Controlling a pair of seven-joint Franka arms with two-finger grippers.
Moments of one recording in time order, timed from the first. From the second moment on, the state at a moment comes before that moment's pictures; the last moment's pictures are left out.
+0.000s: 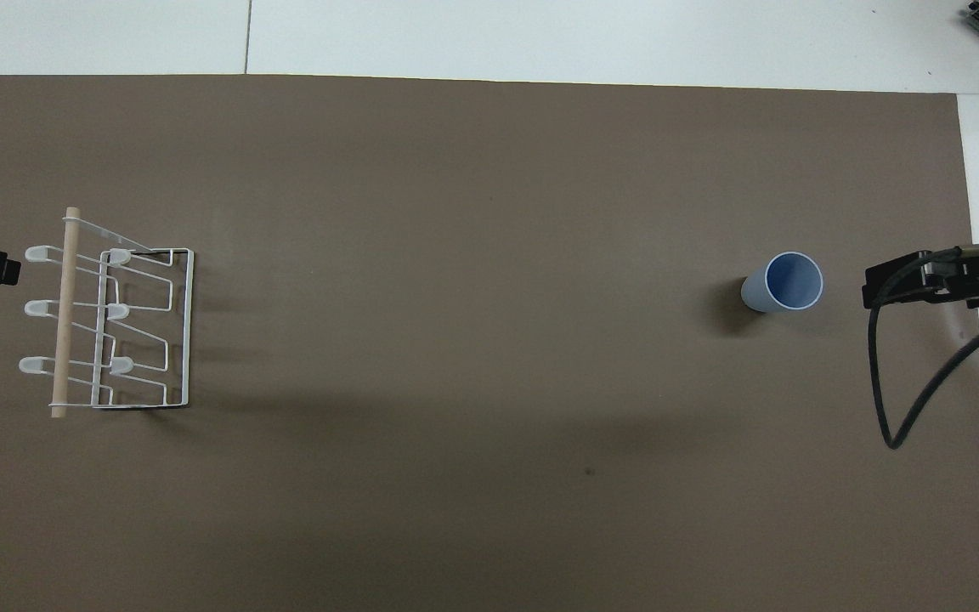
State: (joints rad) left arm -0.01 -0.04 0.02 -1.60 -0.01 1.62 0.22; right arm -0.16 -0.02 0.20 -1.55 -0.03 1.49 0.05
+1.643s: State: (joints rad) left arm -0.01 -0.04 0.02 -1.60 -0.01 1.62 0.22; right arm -0.16 -0.08 0.20 -1.81 -0.03 1.77 0.05
